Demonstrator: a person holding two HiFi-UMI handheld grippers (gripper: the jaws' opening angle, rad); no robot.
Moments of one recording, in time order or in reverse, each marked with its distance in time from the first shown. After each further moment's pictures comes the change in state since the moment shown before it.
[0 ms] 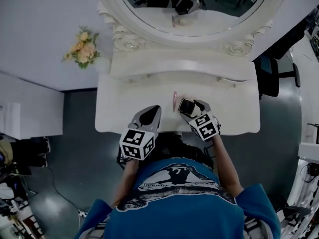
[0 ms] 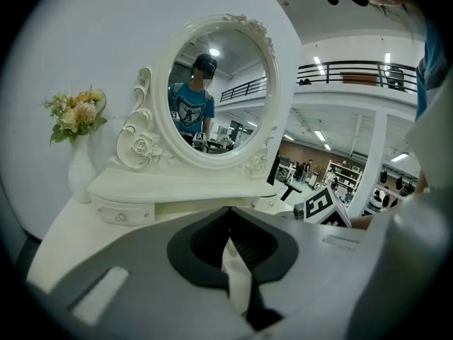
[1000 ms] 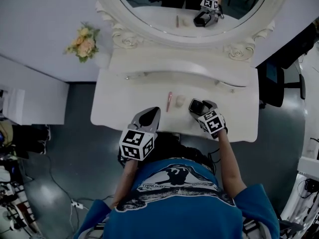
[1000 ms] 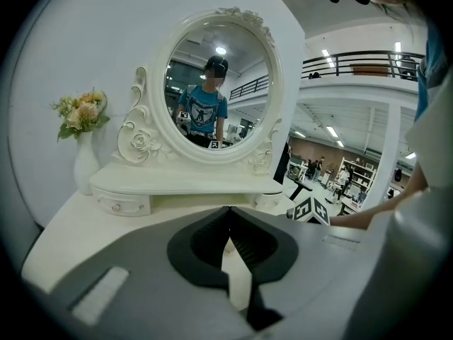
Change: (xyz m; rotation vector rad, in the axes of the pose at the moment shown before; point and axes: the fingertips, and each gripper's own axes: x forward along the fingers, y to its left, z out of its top) left arm 0.021 -0.031 -0.013 -0.014 0.013 0.103; right arm 0.016 -0.083 -0.078 -0.024 0.095 0.060
